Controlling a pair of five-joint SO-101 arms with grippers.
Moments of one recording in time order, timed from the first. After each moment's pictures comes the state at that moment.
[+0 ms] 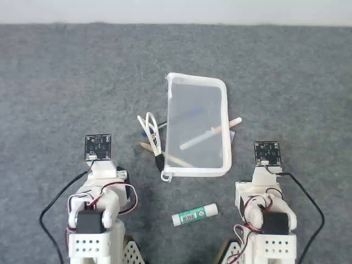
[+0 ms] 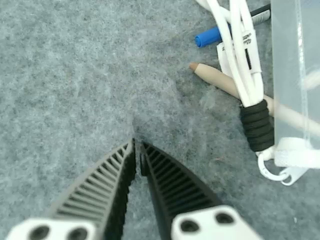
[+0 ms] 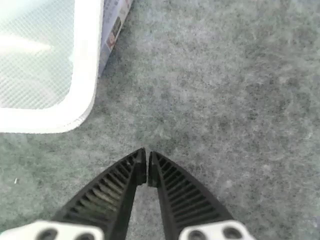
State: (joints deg) left arm -6.7 -103.3 97.2 72.2 8.8; right arm -1.1 -102.8 95.3 74.8 1.0
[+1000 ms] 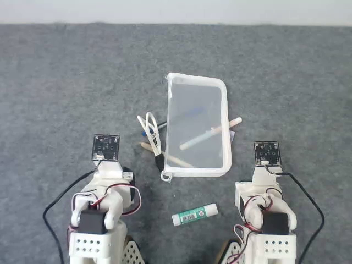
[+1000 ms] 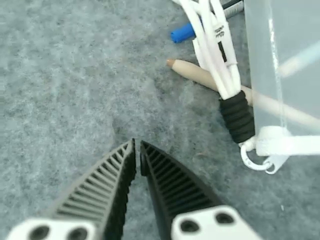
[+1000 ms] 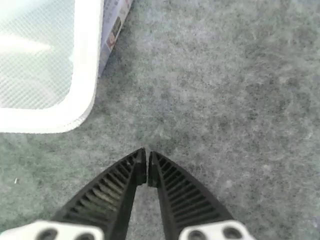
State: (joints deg) left arm -2.1 -103.3 97.2 72.2 8.7; right arm -1.1 -102.8 95.3 74.8 1.0
